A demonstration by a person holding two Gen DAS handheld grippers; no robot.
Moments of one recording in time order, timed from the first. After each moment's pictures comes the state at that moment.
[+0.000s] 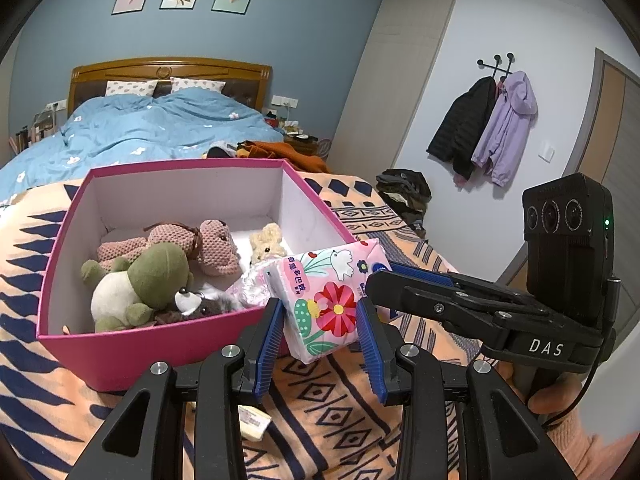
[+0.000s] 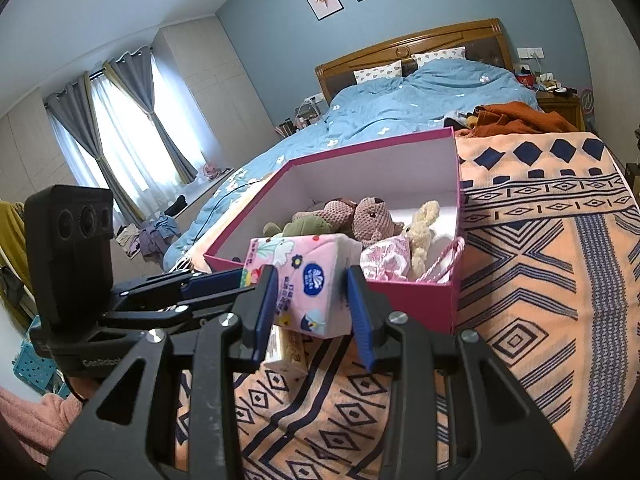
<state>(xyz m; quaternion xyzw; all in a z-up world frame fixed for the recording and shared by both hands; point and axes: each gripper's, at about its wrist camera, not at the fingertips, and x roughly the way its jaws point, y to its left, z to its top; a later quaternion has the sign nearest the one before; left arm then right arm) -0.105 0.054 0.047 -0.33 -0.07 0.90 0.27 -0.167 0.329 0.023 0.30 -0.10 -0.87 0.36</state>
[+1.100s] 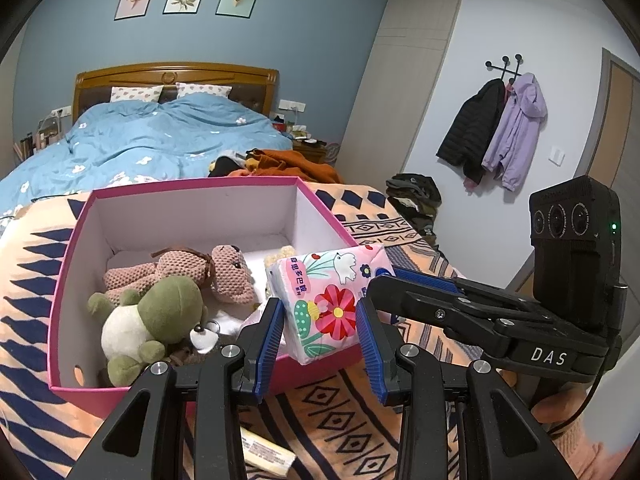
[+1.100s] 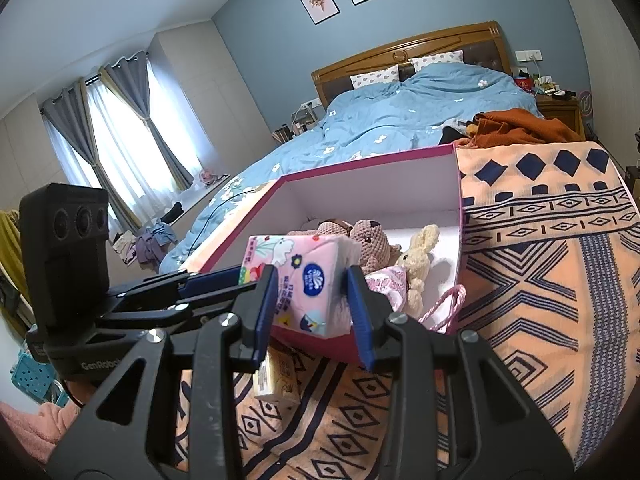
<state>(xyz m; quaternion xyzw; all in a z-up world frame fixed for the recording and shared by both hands) -0.136 0.053 0.057 -0.32 -0.06 0.91 0.25 -0.193 0.322 0.032 0.30 -0.11 -0.88 0.36</state>
